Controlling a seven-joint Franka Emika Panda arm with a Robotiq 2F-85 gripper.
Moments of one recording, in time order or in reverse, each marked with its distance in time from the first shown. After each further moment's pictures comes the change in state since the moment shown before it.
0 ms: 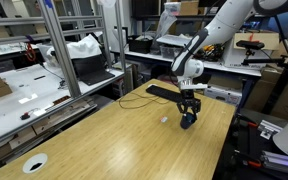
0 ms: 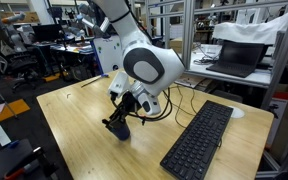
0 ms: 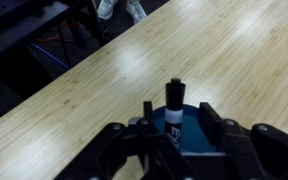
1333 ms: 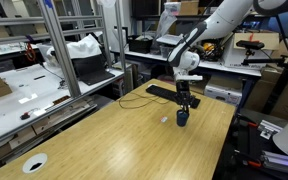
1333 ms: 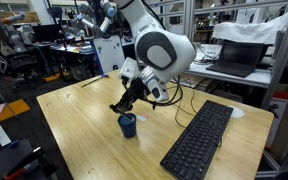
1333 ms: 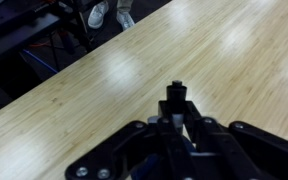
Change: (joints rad) arm -0.013 -0.007 -0.020 0.124 0.019 -0.149 0.011
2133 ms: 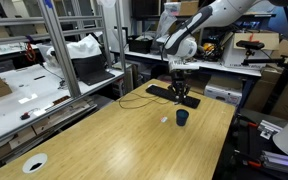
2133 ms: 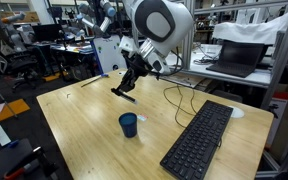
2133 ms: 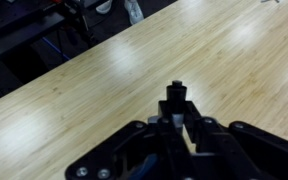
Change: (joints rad) arm 0.063 -0.104 -0.008 0.044 -0.070 -0.039 0.036
